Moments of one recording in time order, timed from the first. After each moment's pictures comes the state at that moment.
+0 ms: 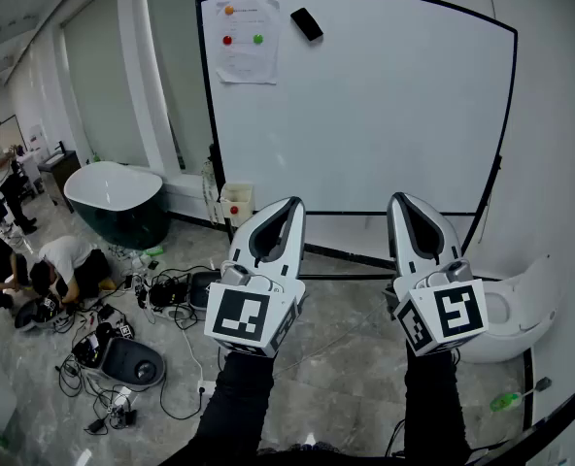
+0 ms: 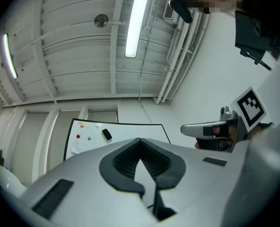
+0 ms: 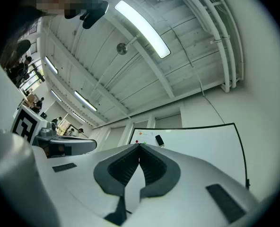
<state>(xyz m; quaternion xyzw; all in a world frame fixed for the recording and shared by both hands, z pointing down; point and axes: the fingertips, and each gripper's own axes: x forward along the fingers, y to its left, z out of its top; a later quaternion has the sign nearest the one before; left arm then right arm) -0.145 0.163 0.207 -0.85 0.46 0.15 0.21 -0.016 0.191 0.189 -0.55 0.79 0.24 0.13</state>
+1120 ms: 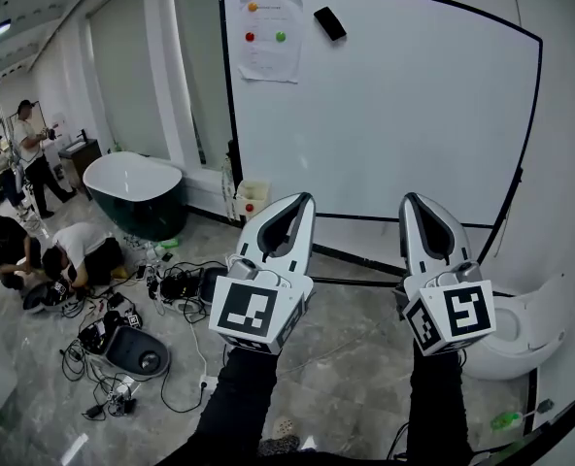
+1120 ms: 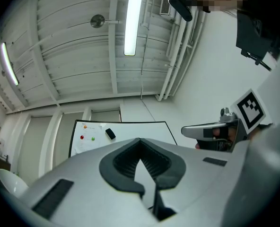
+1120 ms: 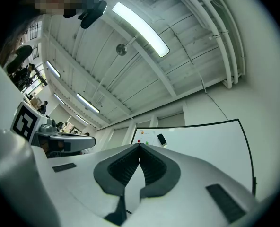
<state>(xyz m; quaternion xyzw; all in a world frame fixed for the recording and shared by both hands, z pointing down) -0.142 0.155 0.209 -0.84 0.47 0.14 0.21 -0.009 0.172 0.196 -0.53 0.80 0.24 0.13</state>
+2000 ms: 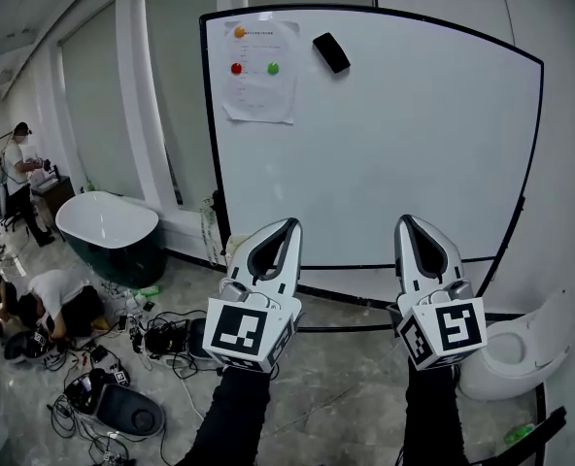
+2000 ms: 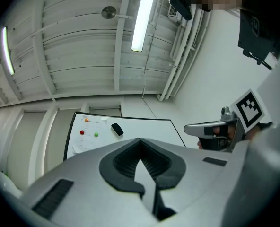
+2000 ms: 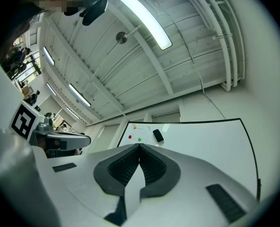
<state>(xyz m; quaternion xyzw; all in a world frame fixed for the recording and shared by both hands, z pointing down) -0.200 -0.008 0.200 -0.86 0.44 0.15 0.22 -0.055 0.023 0.185 -0.58 0.76 0.25 0.13</state>
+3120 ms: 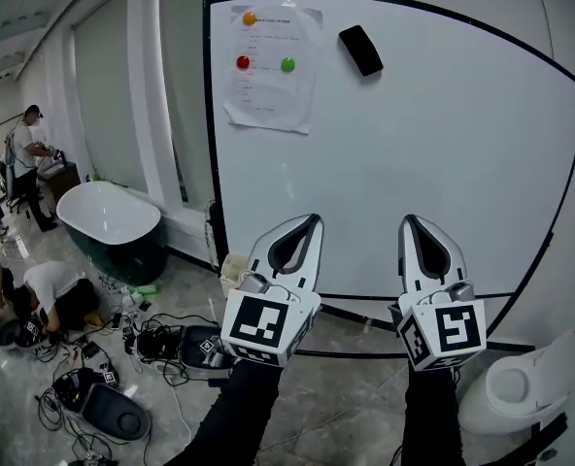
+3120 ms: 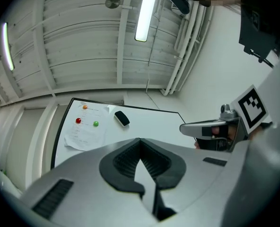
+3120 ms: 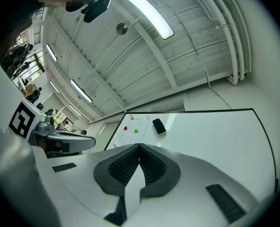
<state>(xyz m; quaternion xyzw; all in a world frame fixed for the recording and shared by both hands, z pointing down) -0.170 -0.156 0.196 -0.86 0.44 0.15 0.22 -0.049 -0.131 0.178 -0.57 0.77 0.26 0.11</state>
